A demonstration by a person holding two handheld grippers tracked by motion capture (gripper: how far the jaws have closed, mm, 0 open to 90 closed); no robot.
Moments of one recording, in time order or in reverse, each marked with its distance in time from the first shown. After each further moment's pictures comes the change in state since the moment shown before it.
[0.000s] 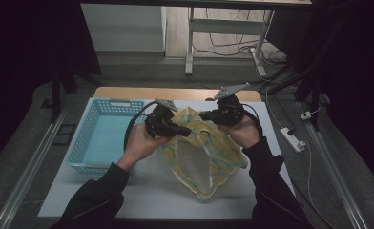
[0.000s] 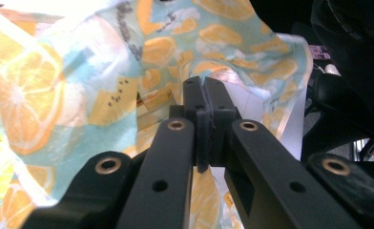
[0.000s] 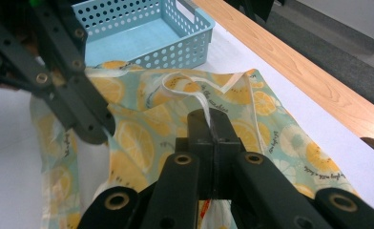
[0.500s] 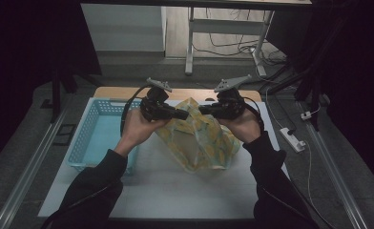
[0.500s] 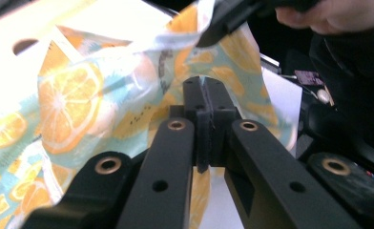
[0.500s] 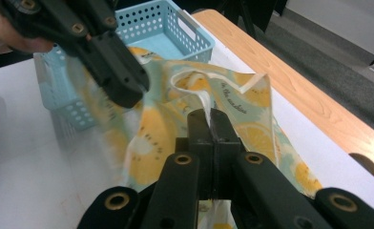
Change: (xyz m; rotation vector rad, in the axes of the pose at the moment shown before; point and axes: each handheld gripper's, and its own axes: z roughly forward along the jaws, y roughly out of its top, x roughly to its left) left arm 0.017 0.031 -0.033 -0.074 -0.004 -0.027; right arm 0.004 0.022 -0.013 -0.021 -0.002 -0.016
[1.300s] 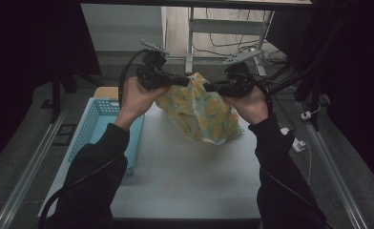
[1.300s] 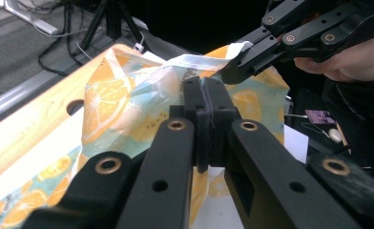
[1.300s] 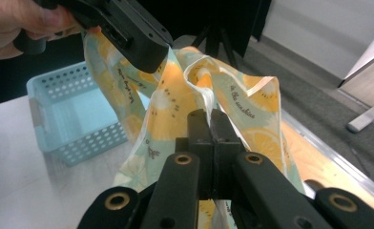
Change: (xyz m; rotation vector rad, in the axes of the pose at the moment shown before) left arm 0.005 0.068 -0.045 -0.110 0.077 0.008; right arm -0.013 0.052 -0.038 -0.079 -0.062 -0.006
